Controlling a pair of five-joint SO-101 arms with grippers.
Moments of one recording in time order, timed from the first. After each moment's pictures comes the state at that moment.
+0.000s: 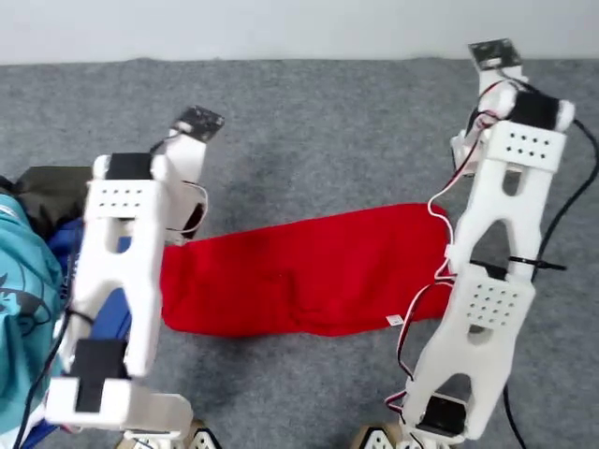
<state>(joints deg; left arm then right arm) -4.9 -1.8 8.1 86.7 -15.2 10.9 42.0 -60.9 100.5 21.1</state>
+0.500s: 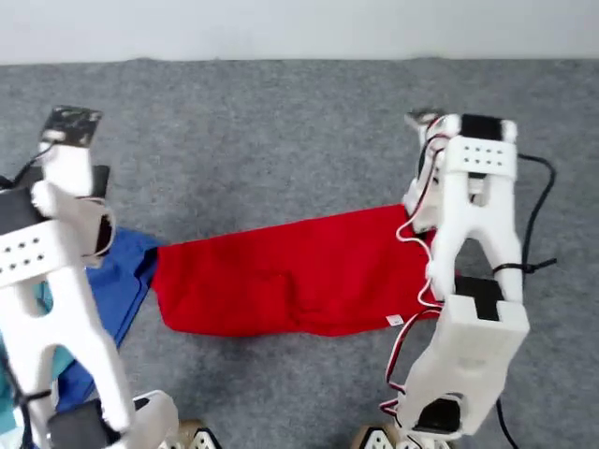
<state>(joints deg) -26.6 -19.2 8.1 98.5 -16.8 3.0 24.7 -19.2 100.1 21.1</state>
